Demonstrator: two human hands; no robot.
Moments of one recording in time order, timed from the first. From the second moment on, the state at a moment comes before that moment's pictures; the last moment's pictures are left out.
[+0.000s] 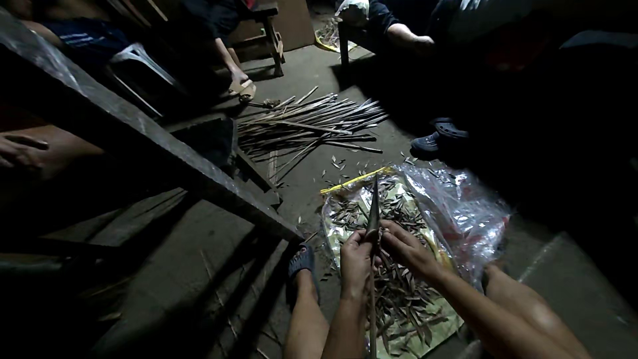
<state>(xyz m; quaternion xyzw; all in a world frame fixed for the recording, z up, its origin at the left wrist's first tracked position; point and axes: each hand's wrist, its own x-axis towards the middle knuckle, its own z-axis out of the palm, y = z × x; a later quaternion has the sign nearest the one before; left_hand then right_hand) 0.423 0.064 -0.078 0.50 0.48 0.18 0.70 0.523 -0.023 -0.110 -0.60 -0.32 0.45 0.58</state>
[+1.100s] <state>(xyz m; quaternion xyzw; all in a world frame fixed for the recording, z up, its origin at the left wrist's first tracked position) 0.402 0.070 -0.089 0.70 0.47 0.19 0.51 0.525 -0.033 -0.111 -0.70 -0.42 0.38 0.42</state>
